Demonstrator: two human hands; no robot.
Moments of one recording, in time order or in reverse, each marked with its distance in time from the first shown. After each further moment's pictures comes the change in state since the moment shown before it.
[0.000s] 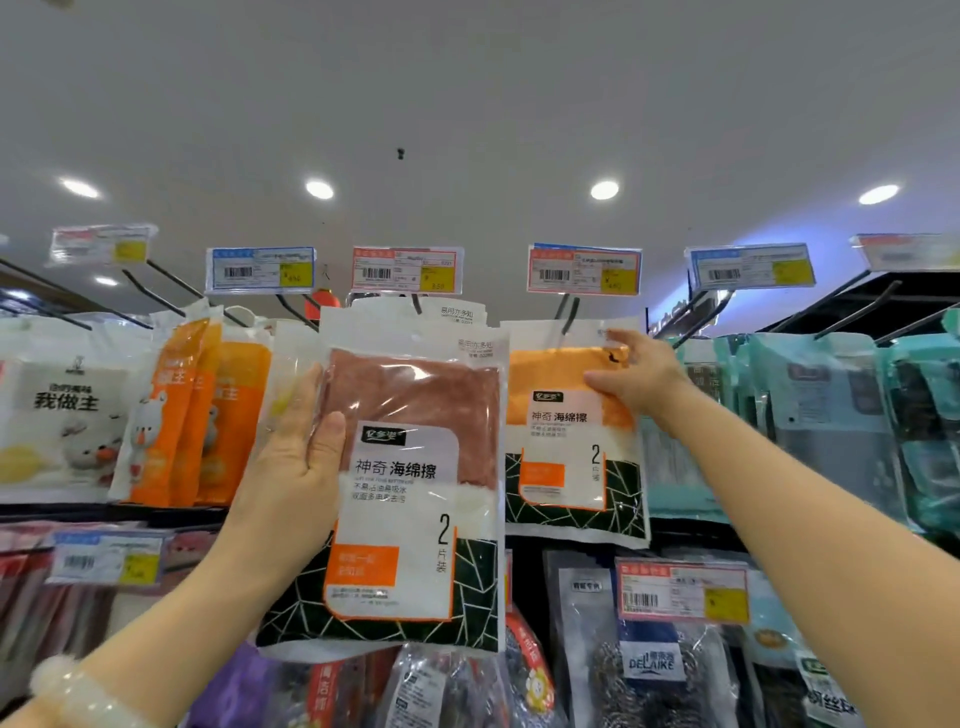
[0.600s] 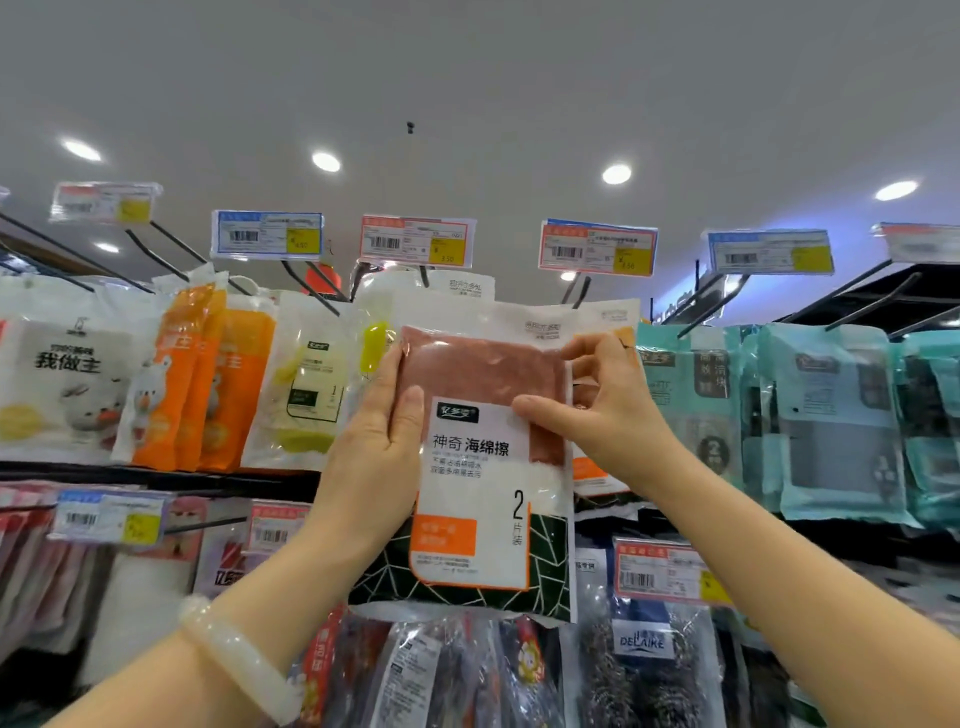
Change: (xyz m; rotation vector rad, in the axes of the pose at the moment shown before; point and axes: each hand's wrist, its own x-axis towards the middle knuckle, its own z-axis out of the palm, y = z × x) left_hand -0.008 0.009 0.045 -0.174 -0.104 -0.036; right_hand -0.086 -0.024 0.032 0.206 -0.133 -0.348
